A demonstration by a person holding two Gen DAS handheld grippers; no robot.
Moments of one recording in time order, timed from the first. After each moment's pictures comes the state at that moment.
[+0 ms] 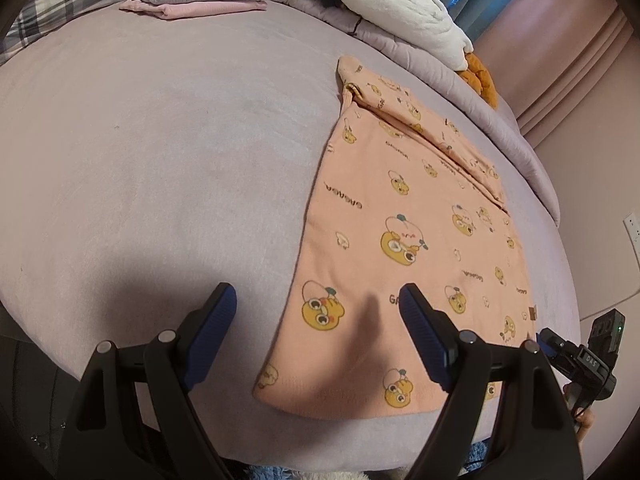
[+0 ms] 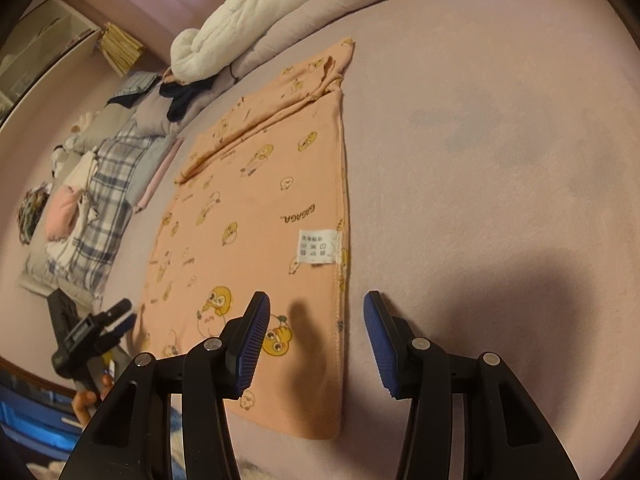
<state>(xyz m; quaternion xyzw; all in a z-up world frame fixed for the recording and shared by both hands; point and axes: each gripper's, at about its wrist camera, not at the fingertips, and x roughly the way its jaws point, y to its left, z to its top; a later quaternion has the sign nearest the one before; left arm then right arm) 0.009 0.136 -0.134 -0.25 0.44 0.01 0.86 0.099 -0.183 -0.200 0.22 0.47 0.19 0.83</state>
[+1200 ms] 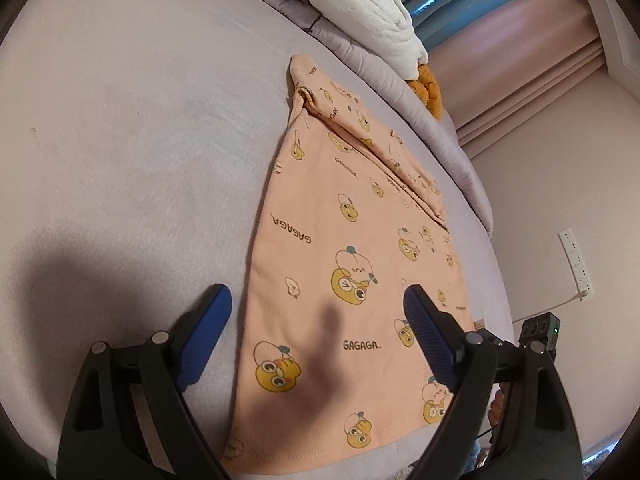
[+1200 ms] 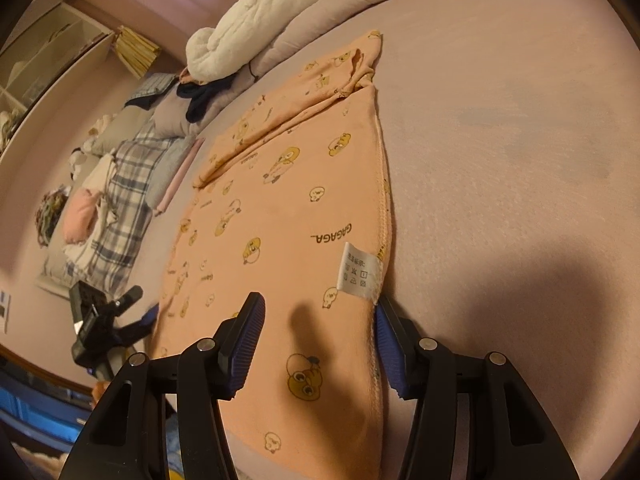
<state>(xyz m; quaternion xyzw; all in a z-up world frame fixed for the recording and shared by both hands) 0.039 0.155 -0.143 -0.34 0.41 -0.11 0.84 0.117 -0.170 -0.205 0.24 0.46 0.23 0.82</state>
